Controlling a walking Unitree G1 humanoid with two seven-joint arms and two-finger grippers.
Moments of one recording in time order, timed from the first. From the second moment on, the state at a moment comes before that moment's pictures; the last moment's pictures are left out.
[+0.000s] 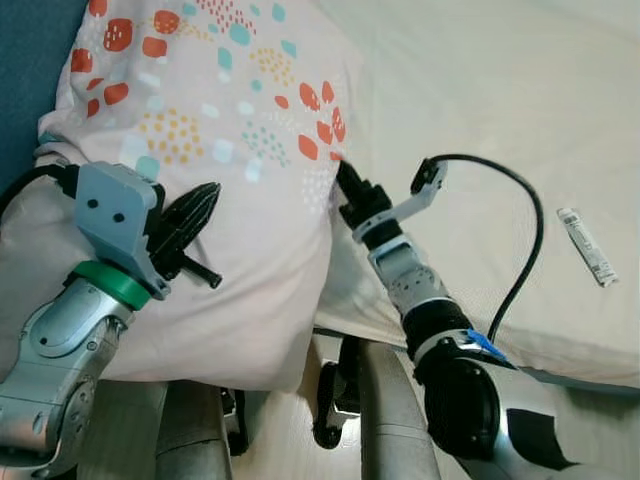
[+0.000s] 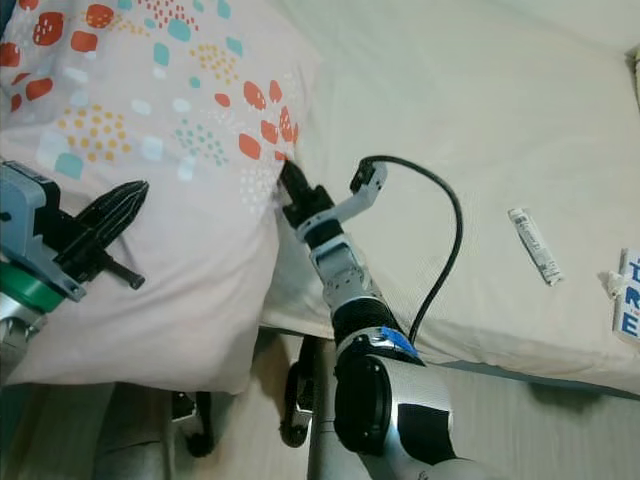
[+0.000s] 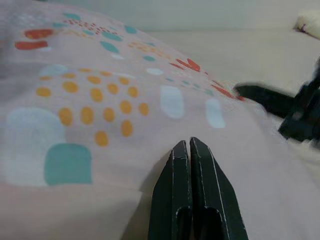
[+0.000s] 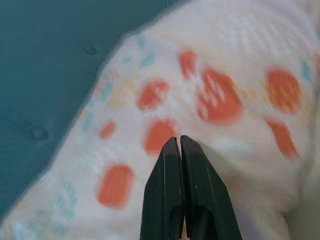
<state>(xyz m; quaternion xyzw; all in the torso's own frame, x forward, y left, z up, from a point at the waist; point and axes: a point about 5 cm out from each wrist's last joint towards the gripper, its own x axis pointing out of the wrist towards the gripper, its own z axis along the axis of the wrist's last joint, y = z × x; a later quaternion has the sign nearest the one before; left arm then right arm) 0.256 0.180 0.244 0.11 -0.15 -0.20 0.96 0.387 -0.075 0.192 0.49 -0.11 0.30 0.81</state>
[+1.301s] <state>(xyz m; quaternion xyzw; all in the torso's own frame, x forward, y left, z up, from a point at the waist) 0.259 0.183 0.253 0.12 -0.18 -0.20 0.96 0.371 -0.074 0.123 0.49 0.02 0.24 0.84</state>
